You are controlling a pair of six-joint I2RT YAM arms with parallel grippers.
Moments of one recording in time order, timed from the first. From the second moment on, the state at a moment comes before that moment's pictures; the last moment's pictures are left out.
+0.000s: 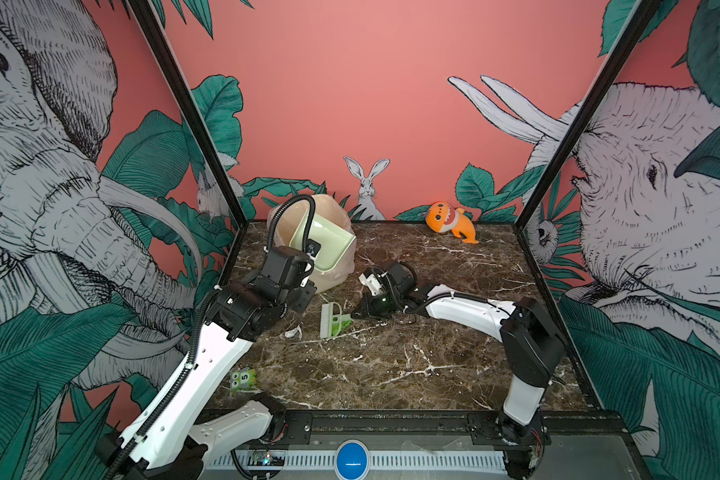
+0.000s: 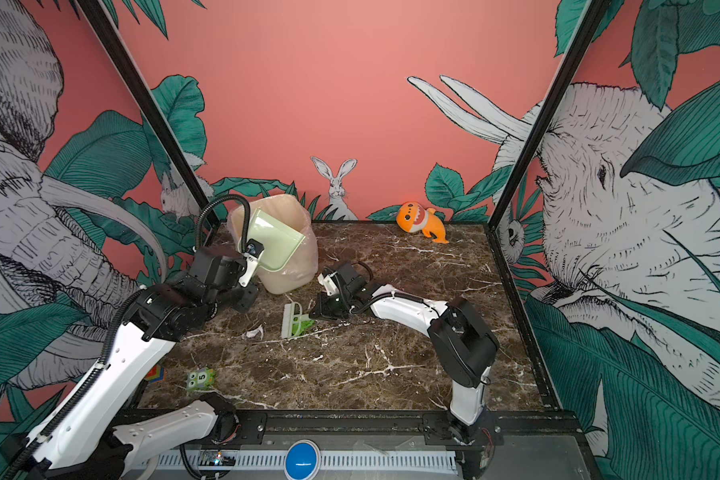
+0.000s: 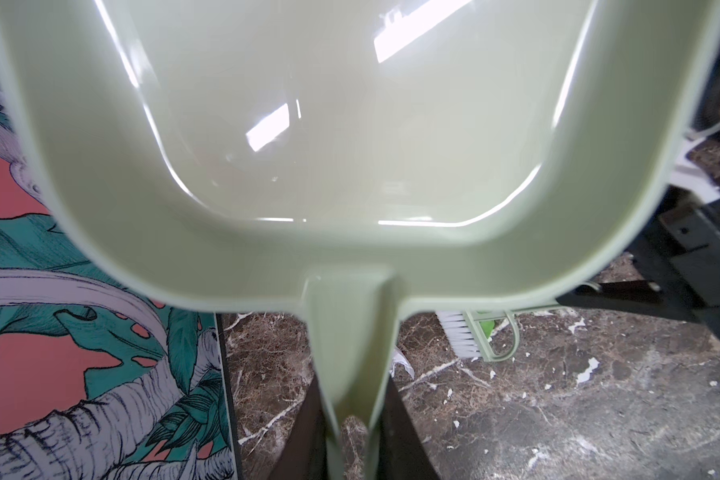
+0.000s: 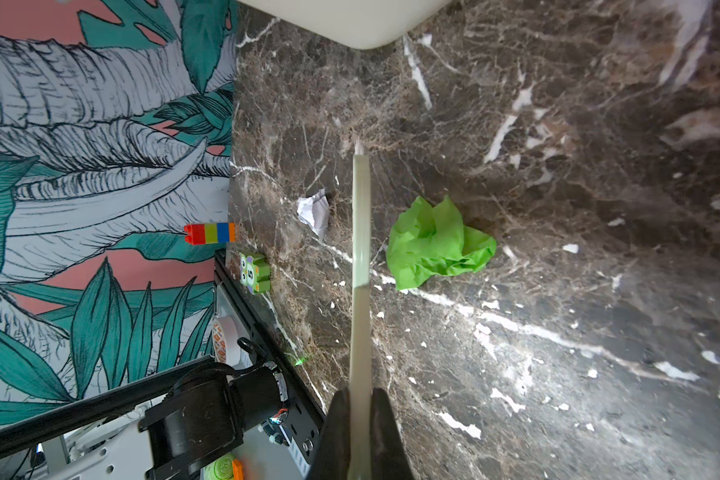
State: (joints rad) left arm -0.59 1.04 1.35 -1.11 -0.37 0.12; right arm 0.83 1.83 1.28 -0.27 -0.53 0.80
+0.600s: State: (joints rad) left arm -0.60 1.05 1.32 -1.11 -0.34 0.11; right arm 0.66 1.49 0.97 -0.37 -0.52 0.81
